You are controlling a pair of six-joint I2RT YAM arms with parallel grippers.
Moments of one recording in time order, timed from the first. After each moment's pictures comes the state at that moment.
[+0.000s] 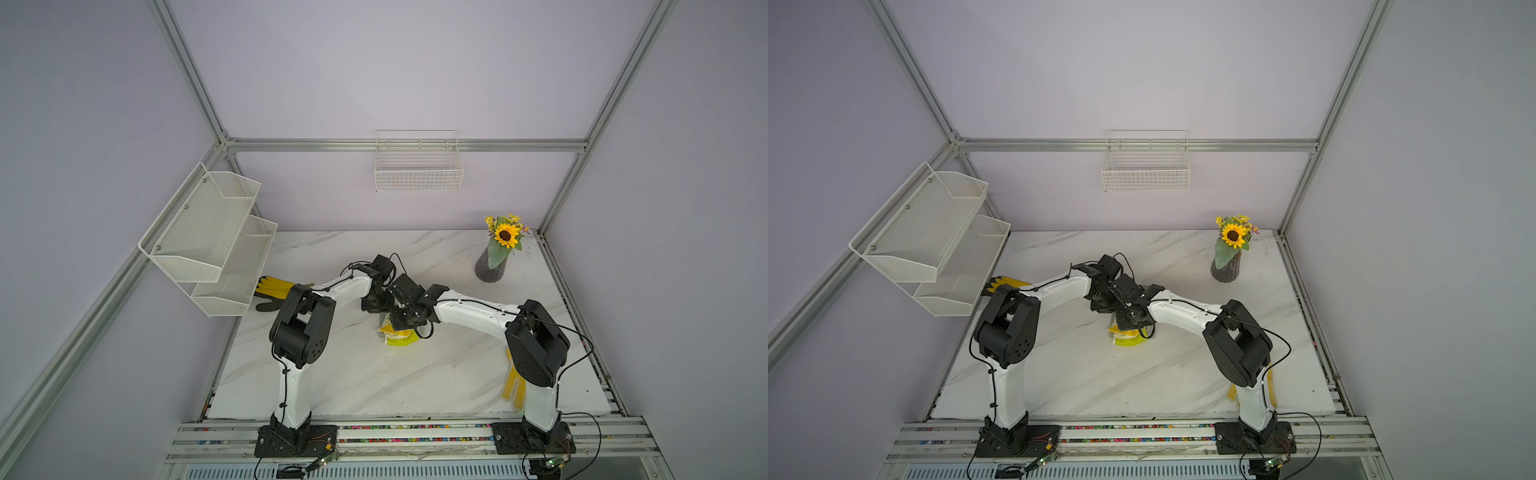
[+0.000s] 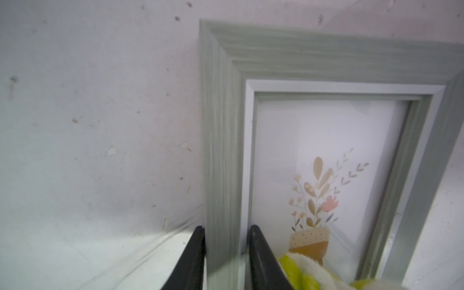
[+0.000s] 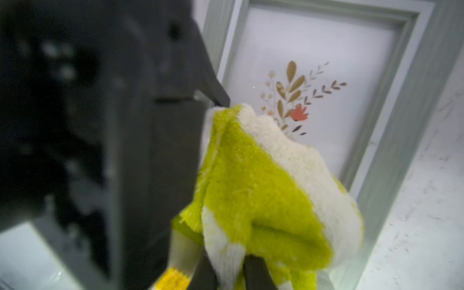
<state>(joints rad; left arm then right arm) -0.49 2.03 1.45 -0.73 0.07 -0.52 0.83 1.94 1.42 -0.57 -0.02 0.63</state>
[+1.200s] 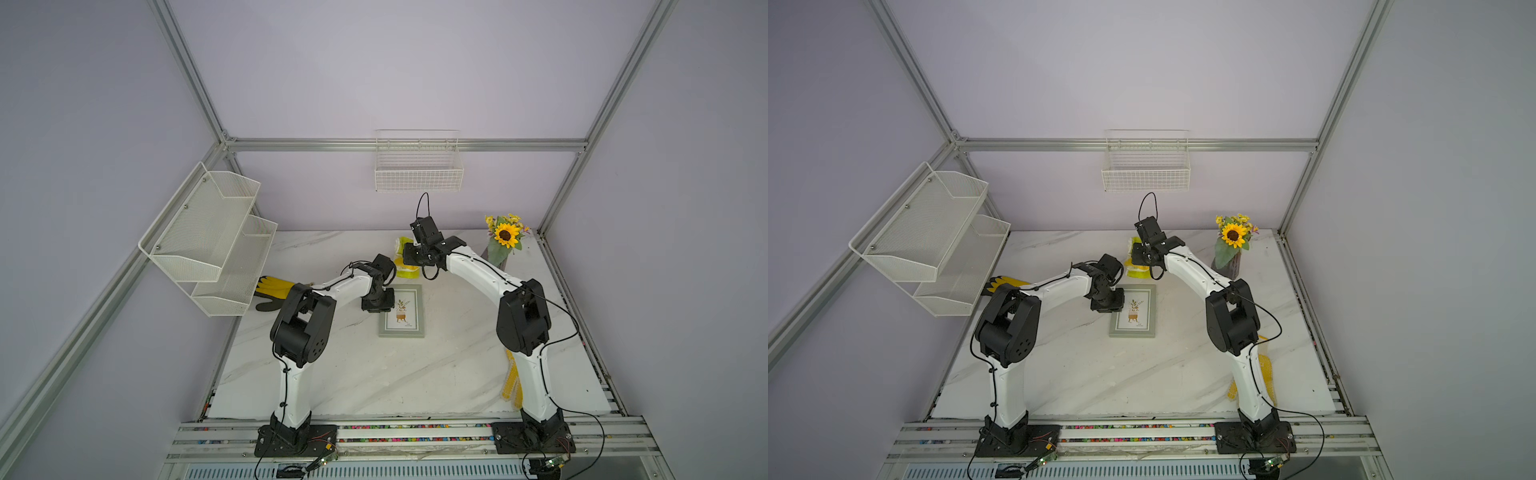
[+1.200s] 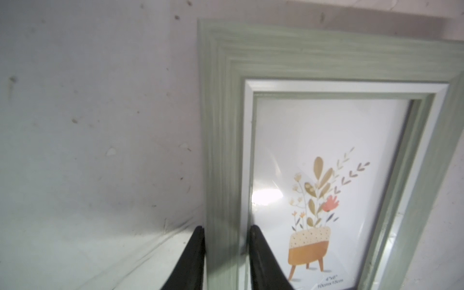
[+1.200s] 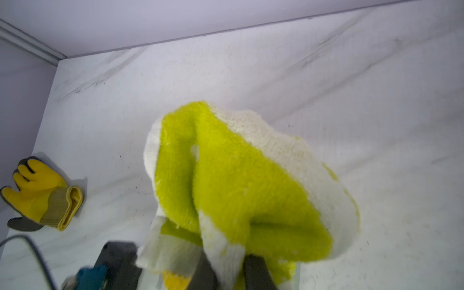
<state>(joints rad) -0.49 2.04 1.47 -0.75 0.07 -0.52 0.53 2.24 1.99 -0.56 0.01 0.50</state>
